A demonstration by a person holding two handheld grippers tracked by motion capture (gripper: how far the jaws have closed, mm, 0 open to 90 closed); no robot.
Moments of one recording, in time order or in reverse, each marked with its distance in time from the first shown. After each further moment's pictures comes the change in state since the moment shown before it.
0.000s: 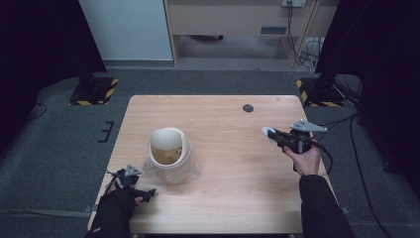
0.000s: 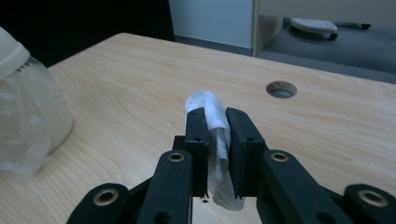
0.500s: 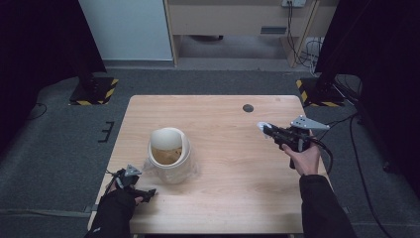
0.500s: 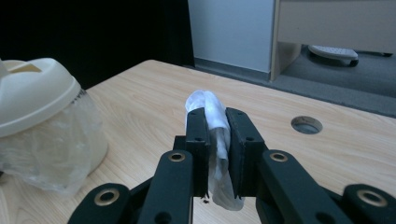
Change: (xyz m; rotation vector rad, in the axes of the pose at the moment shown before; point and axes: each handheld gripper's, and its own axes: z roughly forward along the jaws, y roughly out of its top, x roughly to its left) left arm 0.000 0.000 0.001 -0.005 0.000 0.006; right arm 0.021 0.023 -0.010 -0.087 0.079 -0.019
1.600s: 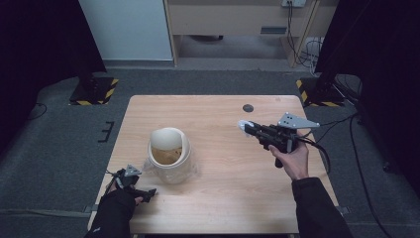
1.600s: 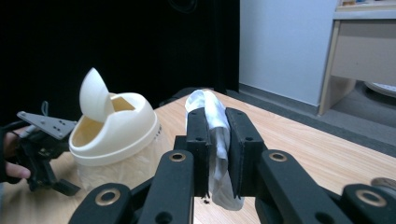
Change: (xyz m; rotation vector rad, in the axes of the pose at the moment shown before) left arm 0.001 -0.001 0.001 -0.012 -0.003 0.002; right arm 0.058 0.033 0.007 -0.085 0.187 -0.056
